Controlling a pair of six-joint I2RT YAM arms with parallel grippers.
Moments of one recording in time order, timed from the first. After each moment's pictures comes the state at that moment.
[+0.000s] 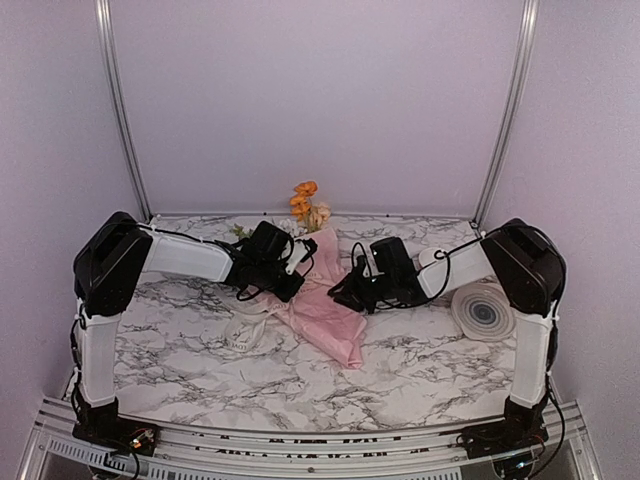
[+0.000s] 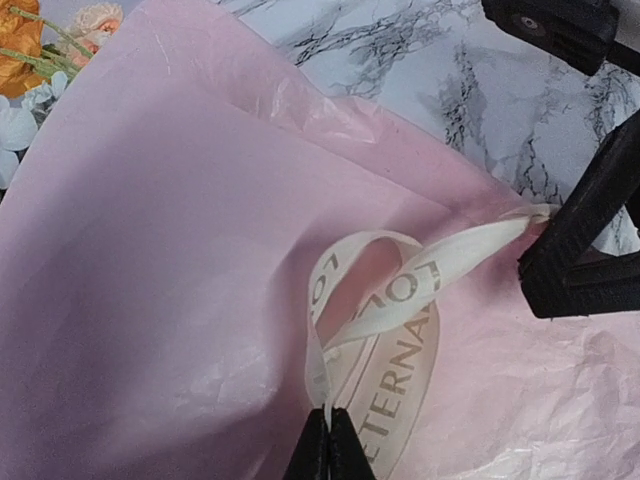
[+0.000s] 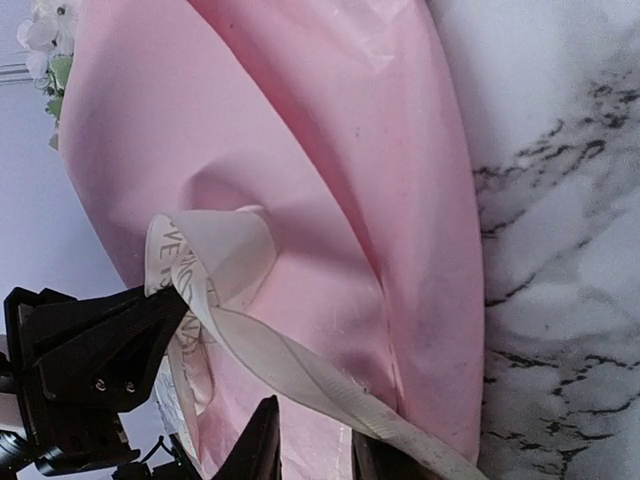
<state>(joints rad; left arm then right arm) -0.72 2.08 1.36 -0.07 0.02 0.11 0.61 2.03 1.07 0.29 -0.42 1.08</state>
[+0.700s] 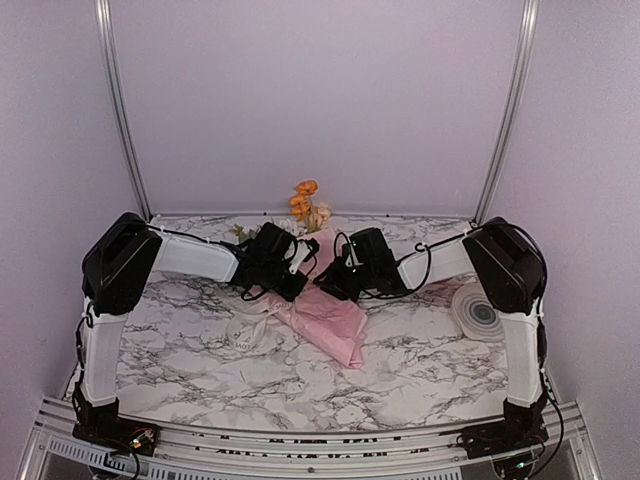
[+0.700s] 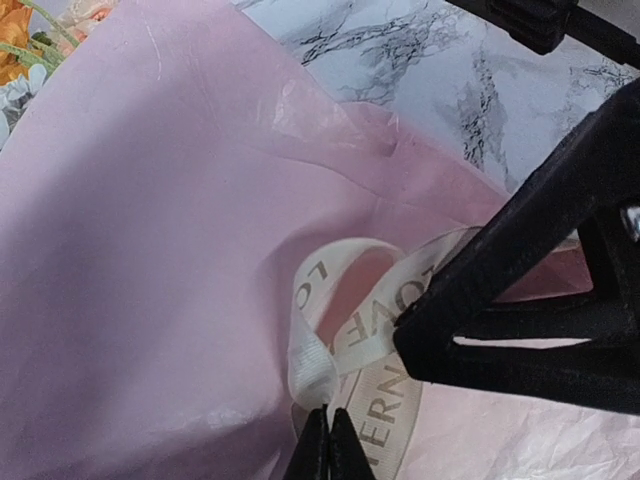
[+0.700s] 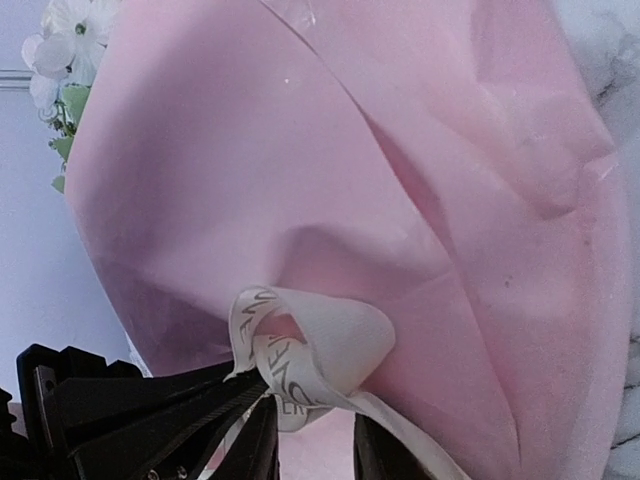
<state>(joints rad) -0.72 2.15 1.42 -0.07 0.02 0.08 0.66 2.15 1.30 0.22 -0.31 1.04</state>
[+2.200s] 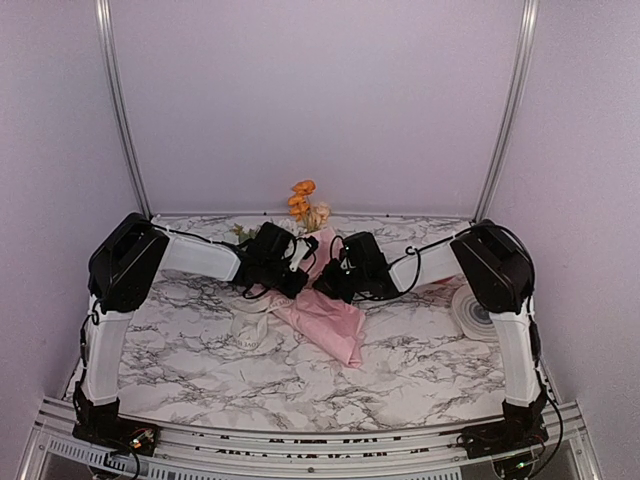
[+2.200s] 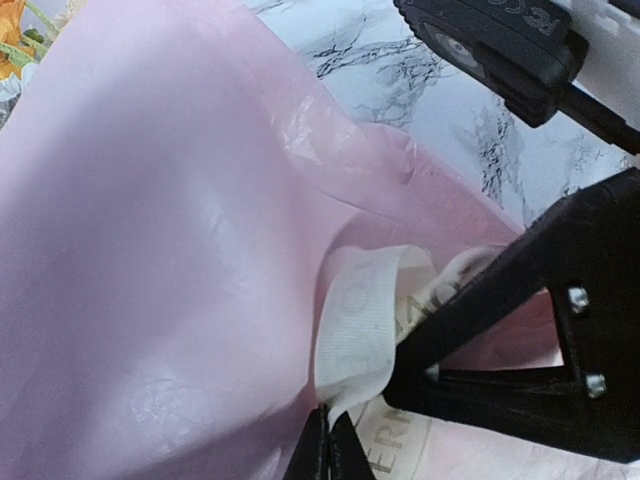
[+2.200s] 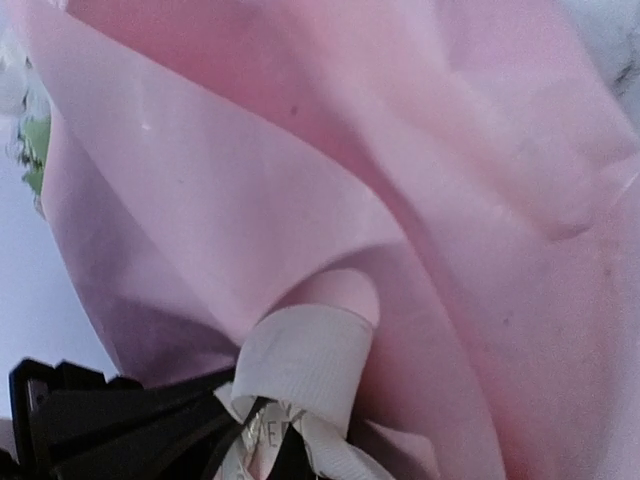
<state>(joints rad) -0.70 2.20 1.46 -0.02 0.07 0.04 0.68 2.23 1.36 0.24 -0.24 1.14</state>
